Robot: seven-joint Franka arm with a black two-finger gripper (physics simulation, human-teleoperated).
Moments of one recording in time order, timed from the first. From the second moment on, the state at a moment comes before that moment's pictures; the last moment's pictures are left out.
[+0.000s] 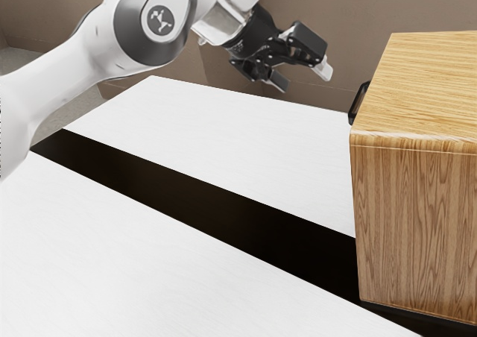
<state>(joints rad) 0.01 0.19 -0.13 -1.27 -0.29 2.03 -0.13</state>
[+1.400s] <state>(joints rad) 0.00 0.29 -0.15 -1.26 -0.33 2.11 -0.15</state>
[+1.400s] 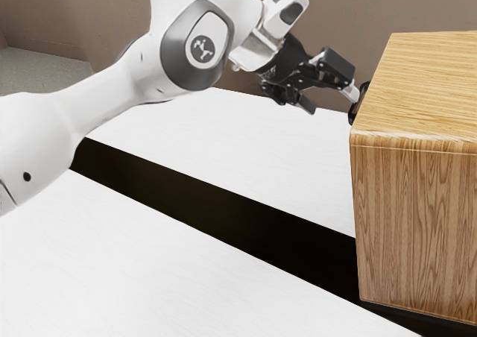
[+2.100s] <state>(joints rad) 0.01 0.31 -0.18 -1.25 -0.24 2.13 -0.18</state>
